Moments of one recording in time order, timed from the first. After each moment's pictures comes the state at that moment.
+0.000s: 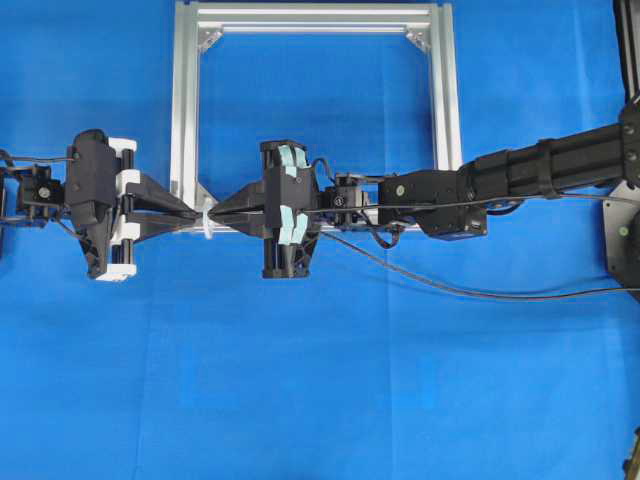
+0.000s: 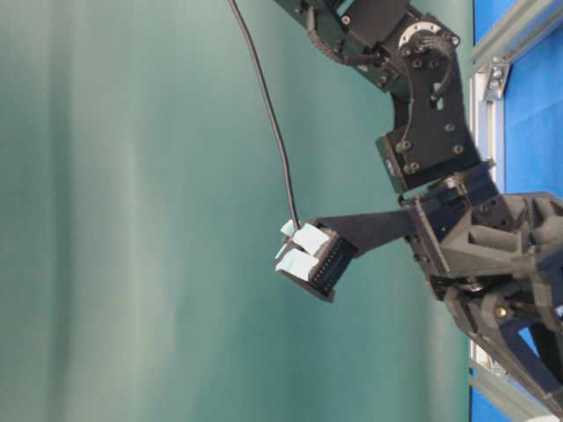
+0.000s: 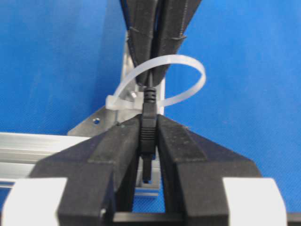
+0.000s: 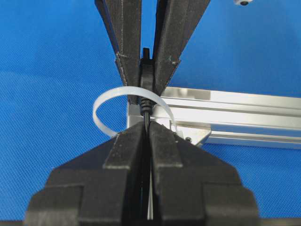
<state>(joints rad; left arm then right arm) -0.01 -0.11 1.24 -0.07 -0.67 0.00 -0.03 0.46 0.40 0.00 -0.54 0.04</state>
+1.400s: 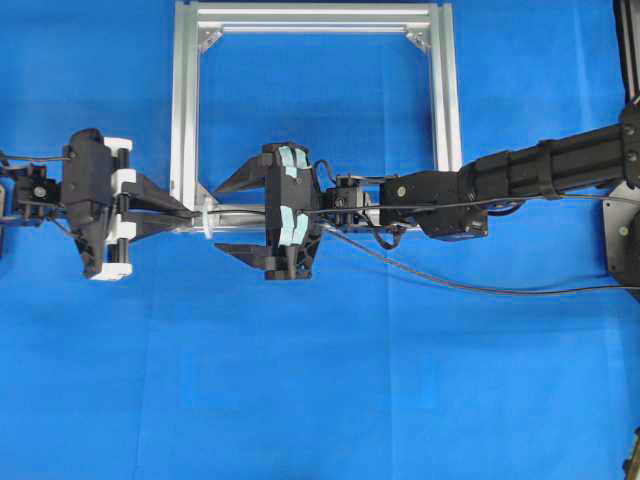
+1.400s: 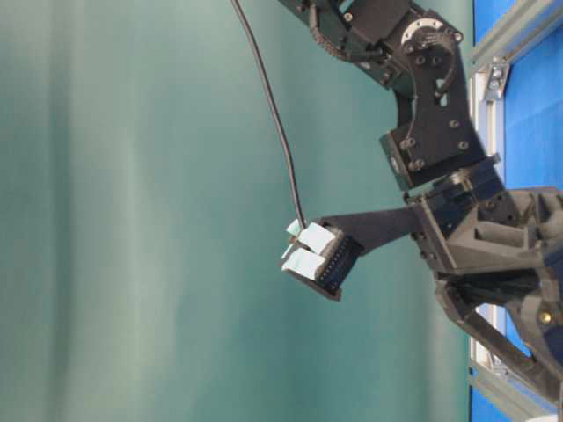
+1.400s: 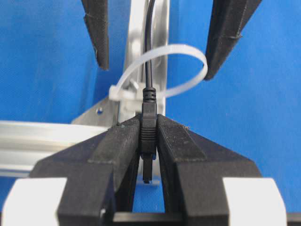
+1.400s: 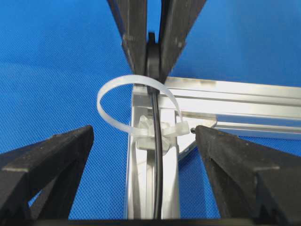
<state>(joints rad) 0.00 -0.15 1.28 -0.07 -0.65 0.00 -0.03 0.46 0.41 0.01 -0.53 0.05</state>
